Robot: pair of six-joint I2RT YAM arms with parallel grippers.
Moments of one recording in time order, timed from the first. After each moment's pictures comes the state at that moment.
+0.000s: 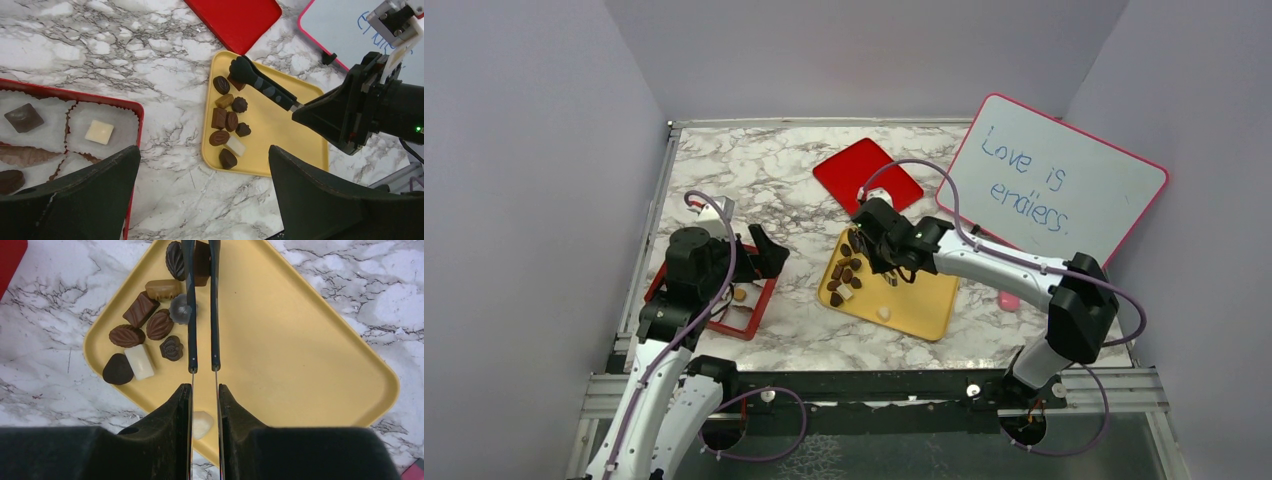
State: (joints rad) left arm -0.21 0.61 0.70 -0.52 0.26 -0.40; right arm 0.93 1.62 1.26 -0.62 0.31 0.45
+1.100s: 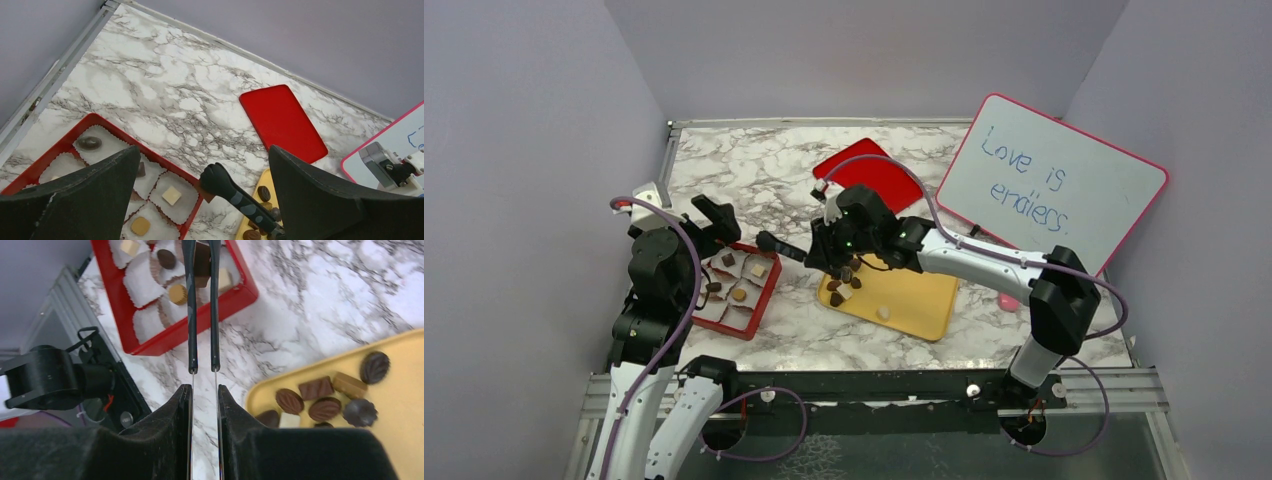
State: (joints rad) left arm -0.21 0.56 0.91 -0.51 -0.29 -0.44; right arm 0.95 1.68 1.29 -0.20 -0.21 0.38
